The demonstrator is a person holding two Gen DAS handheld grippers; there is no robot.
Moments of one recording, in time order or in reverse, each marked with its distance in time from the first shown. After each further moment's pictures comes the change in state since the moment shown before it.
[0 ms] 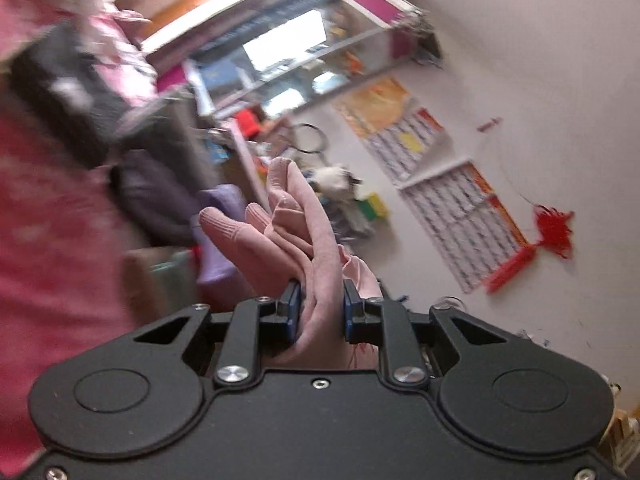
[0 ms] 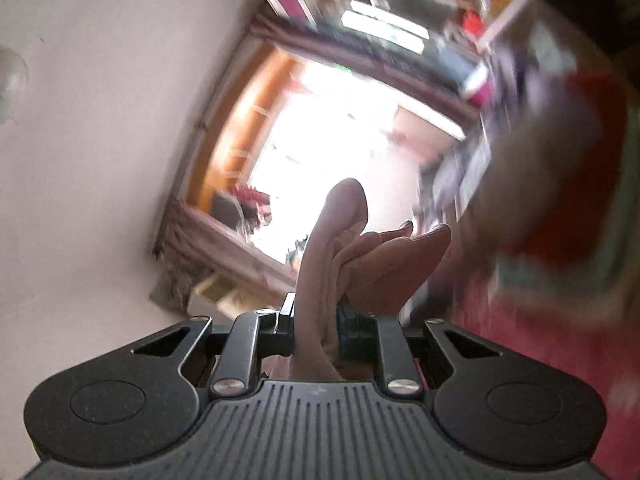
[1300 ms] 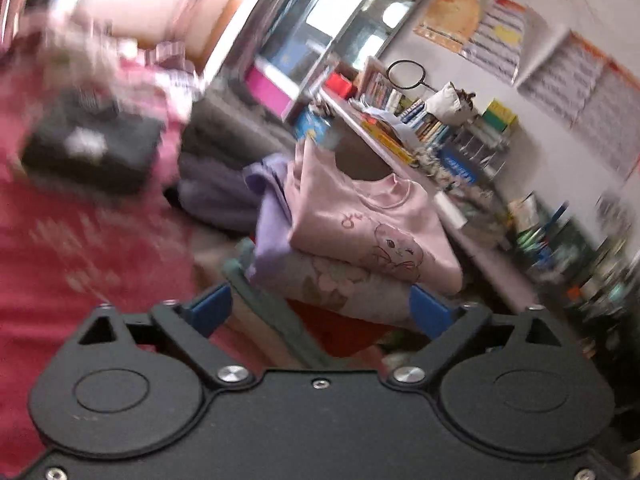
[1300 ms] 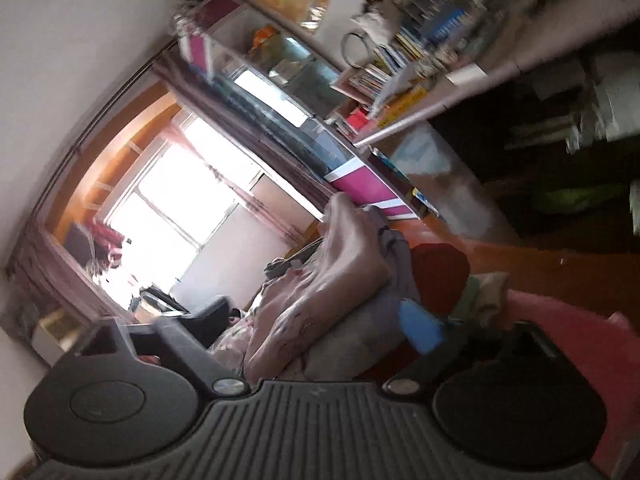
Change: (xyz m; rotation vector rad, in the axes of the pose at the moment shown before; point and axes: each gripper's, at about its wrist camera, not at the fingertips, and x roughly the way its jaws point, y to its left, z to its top) left arm 0.086 -0.046 -0.048 0.413 0.122 0.588; right arm -0.026 -0.002 0.080 -0.170 -0.163 -0.502
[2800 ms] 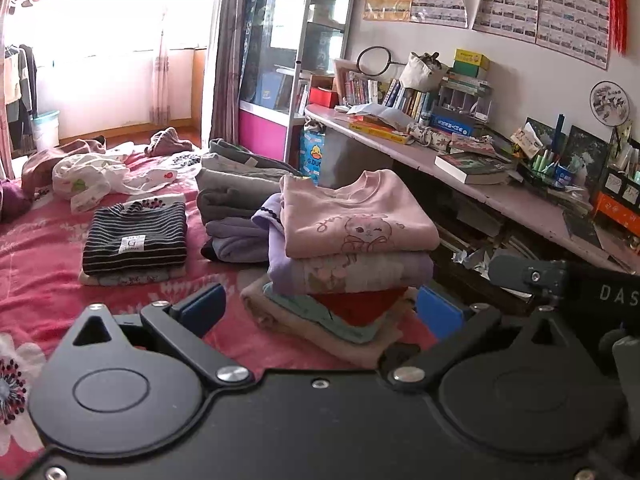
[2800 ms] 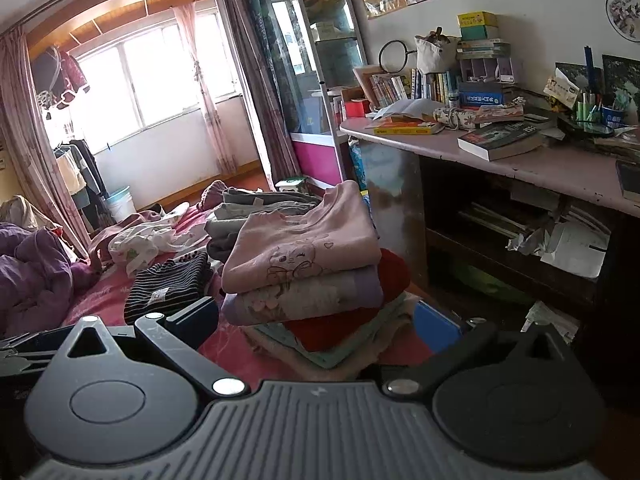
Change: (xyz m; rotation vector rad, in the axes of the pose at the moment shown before) left arm -0.070 -0.056 -0.011 0.326 -0.020 0.104; right arm -0.078 0.129 -0.033 -0.516 0.142 -0.302
